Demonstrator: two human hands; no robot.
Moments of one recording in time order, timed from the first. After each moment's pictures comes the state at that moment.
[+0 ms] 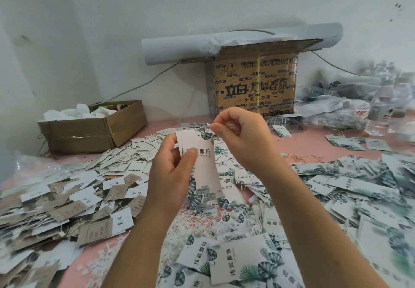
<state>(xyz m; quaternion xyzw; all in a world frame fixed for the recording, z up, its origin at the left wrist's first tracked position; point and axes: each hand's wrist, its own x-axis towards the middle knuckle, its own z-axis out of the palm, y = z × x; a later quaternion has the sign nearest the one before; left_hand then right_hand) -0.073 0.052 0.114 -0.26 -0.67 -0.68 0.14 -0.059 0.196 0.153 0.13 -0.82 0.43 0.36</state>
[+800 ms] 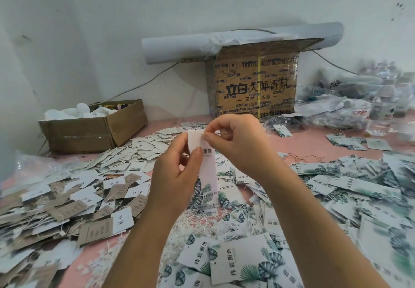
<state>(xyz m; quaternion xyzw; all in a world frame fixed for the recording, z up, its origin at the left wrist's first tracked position) -0.071 0.053 0.116 -0.31 -0.72 -0.59 0.18 -0.053 0.189 0.156 0.13 -0.86 0.36 0.33</state>
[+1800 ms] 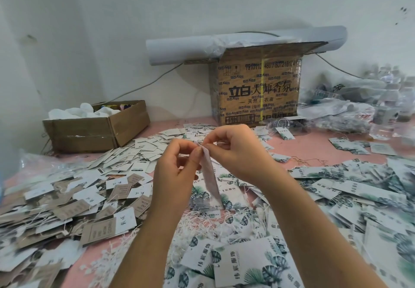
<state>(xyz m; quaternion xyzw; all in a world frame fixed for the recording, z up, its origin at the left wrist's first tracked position) -0.085 0.052 0.105 -0.27 -0.69 -0.64 0.20 -0.062 0.182 0.148 0.15 -0.87 0.40 0.27</state>
